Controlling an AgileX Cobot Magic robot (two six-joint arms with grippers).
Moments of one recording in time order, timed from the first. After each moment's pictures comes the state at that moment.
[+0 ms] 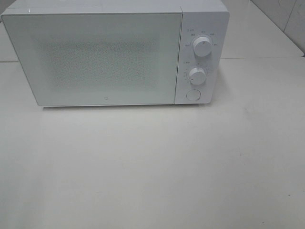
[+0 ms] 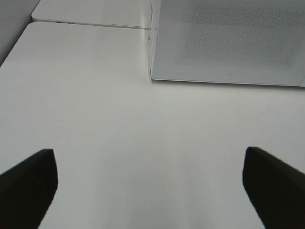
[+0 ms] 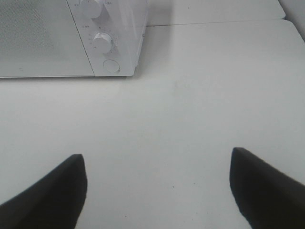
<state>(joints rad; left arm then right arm) 0.00 0.00 -0.50 -0.10 1.04 0.01 0.16 0.00 -0.51 -0.03 1.00 0.07</state>
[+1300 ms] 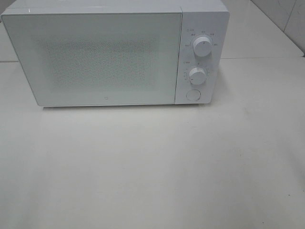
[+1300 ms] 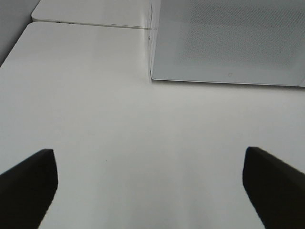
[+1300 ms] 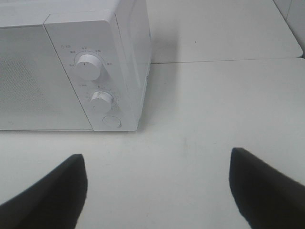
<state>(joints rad) 0.00 0.00 -0.50 -0.10 1.04 0.01 0.16 0.59 -0.55 -0.02 0.42 0.07</state>
